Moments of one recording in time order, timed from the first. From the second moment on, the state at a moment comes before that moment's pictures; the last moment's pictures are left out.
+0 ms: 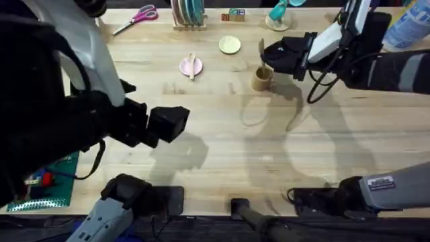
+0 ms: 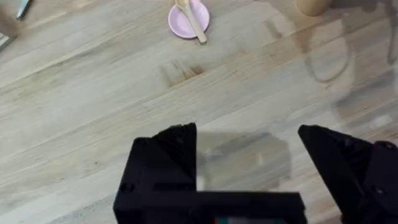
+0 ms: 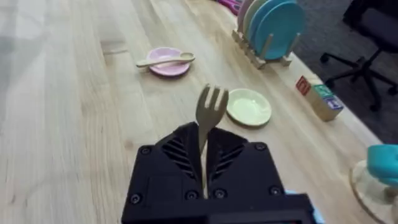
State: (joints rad) left arm -0.31 0.65 1.00 -1.14 0.04 0.09; right arm -0.02 1.68 0.76 0.36 -1.06 -0.73
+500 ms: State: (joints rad) left arm -0.31 0.65 1.00 -1.14 0.04 0.09; right arm -0.02 1.77 0.76 0.36 -1.06 -0.73
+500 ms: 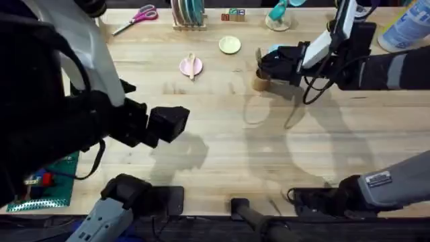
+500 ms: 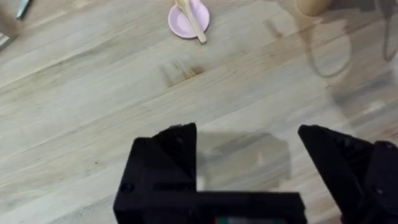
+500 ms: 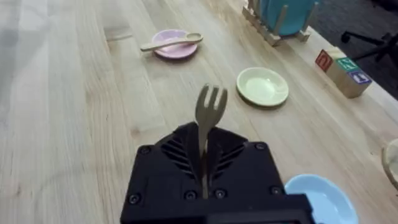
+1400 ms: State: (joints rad) left arm -0.31 0.65 1.00 -1.14 0.04 0.09; right arm -0.02 1.75 0.76 0.33 -1.07 -0.70
